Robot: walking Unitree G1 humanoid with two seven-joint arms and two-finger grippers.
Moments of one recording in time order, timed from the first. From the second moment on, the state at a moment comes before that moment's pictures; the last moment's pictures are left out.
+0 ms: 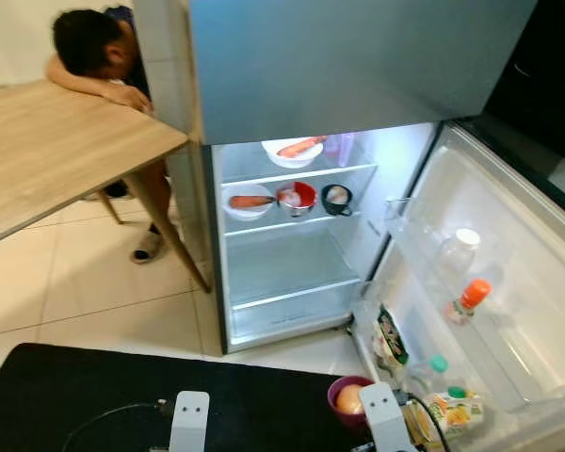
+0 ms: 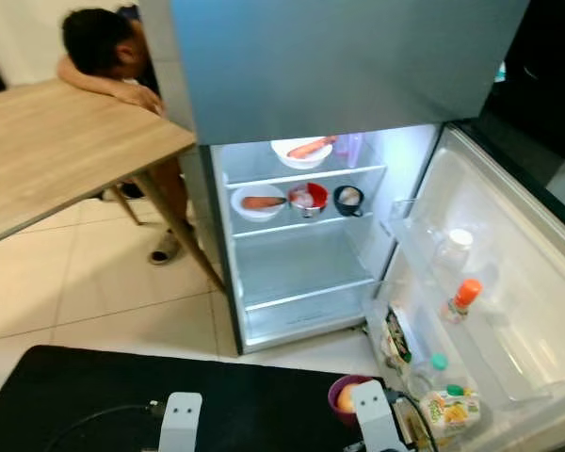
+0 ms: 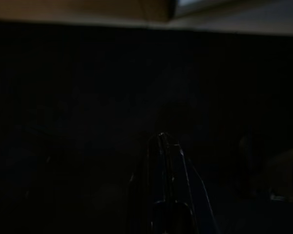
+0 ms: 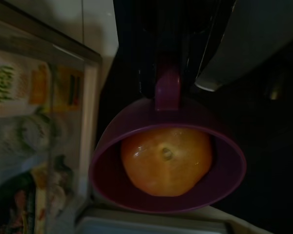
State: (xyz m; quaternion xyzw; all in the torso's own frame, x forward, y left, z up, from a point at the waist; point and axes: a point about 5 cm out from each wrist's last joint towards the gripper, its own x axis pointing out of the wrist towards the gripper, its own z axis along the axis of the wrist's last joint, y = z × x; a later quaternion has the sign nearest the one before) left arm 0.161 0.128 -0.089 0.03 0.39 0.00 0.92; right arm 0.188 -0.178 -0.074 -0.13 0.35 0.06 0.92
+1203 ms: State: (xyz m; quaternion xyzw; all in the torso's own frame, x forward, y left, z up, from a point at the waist) left arm 0.173 0.219 -0.058 0.07 0.27 -0.06 0.96; right arm 0.200 -0.177 -0.068 -0.14 0.34 0.08 0.93
